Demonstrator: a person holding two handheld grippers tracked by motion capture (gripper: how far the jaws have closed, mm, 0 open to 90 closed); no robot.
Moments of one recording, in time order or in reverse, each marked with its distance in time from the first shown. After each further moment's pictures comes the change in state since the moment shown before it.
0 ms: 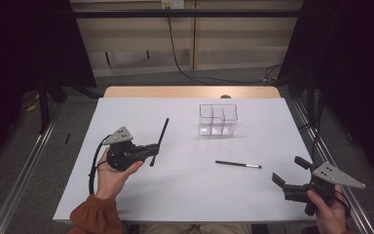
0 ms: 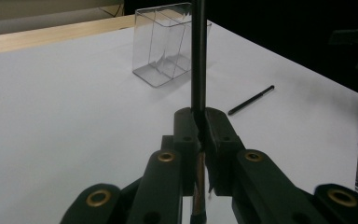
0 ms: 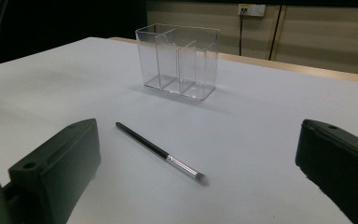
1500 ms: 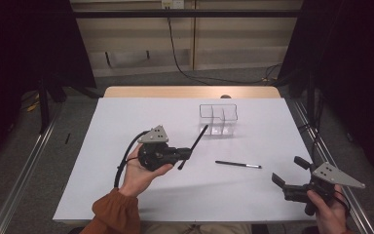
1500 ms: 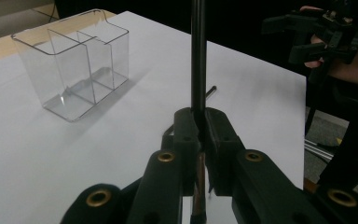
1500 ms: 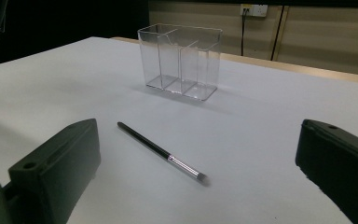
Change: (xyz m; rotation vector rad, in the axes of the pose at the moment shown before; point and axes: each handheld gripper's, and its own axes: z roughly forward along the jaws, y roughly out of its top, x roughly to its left) left arm -0.053 0.033 0.053 0.063 -0.191 0.139; right arm 0.000 0.000 0.000 -0.004 0.013 -0.005
